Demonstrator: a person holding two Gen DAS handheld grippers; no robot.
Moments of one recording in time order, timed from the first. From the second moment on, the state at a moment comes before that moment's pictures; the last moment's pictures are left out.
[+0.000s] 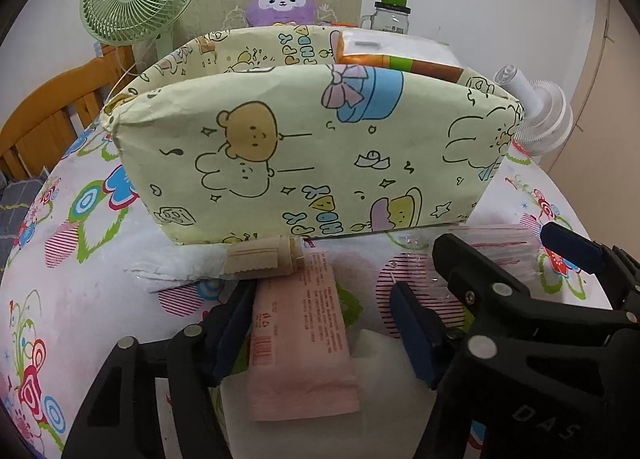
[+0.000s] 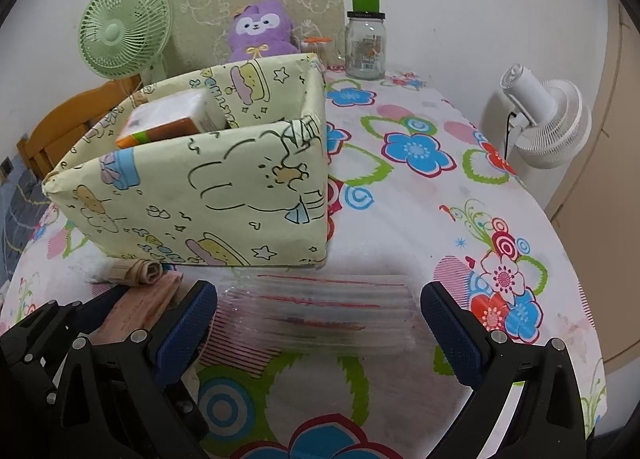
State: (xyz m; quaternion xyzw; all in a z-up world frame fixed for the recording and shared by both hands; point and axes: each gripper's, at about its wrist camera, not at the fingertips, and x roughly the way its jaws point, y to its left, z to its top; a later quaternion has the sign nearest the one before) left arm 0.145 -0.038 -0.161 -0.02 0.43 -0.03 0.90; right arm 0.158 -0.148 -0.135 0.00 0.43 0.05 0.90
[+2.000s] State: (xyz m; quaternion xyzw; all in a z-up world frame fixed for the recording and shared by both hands) left arm 0.116 -0.054 -0.128 0.01 0.39 -0.03 0.92; right arm 0.134 -0.138 -0.109 0.02 0.40 0.07 0.91
